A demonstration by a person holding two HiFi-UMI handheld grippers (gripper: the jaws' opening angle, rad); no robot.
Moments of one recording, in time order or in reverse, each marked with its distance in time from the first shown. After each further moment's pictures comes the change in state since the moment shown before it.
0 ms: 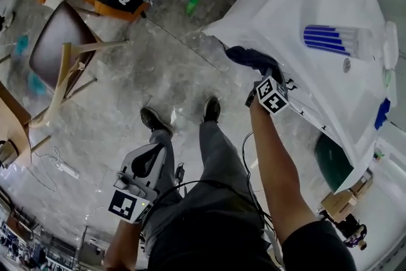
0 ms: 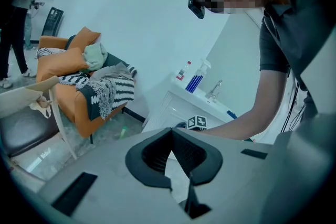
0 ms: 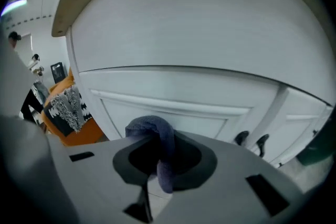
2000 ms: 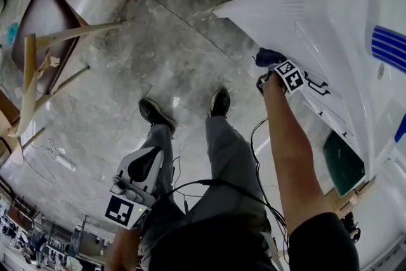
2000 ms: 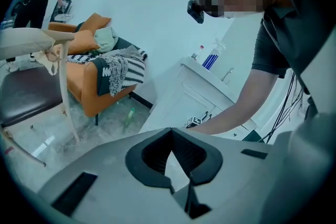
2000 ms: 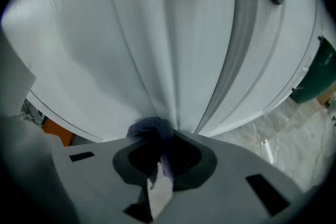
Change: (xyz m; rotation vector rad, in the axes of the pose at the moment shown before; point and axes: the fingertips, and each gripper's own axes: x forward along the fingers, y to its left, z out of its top) left arm 0.031 0.059 -0.107 -0.063 0.069 0.040; right arm 0.141 -0.074 -0.183 0.336 0.311 -0.172
